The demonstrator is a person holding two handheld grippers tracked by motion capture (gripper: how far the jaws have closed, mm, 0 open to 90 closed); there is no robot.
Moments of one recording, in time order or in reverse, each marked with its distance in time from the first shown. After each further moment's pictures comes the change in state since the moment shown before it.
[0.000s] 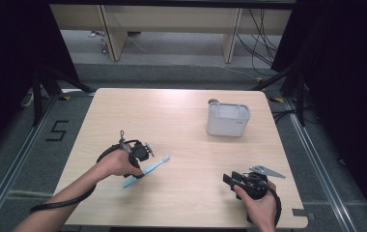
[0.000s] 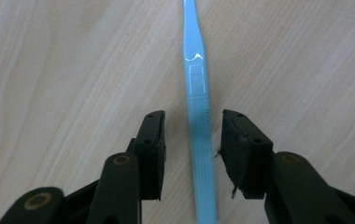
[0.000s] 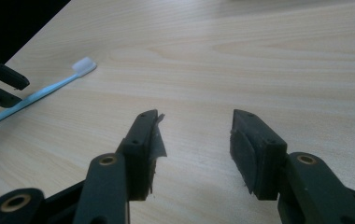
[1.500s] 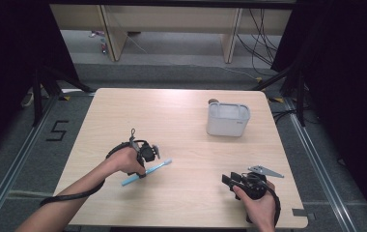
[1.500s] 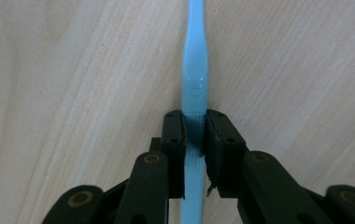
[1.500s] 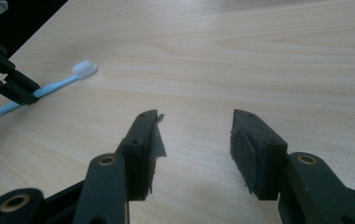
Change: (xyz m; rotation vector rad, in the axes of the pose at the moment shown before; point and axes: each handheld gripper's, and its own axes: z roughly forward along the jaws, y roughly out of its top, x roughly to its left) left arm 0.003 0.018 0.014 0.093 -0.042 0.065; right arm 0.001 -0.001 0.002 0.018 0.003 -0.004
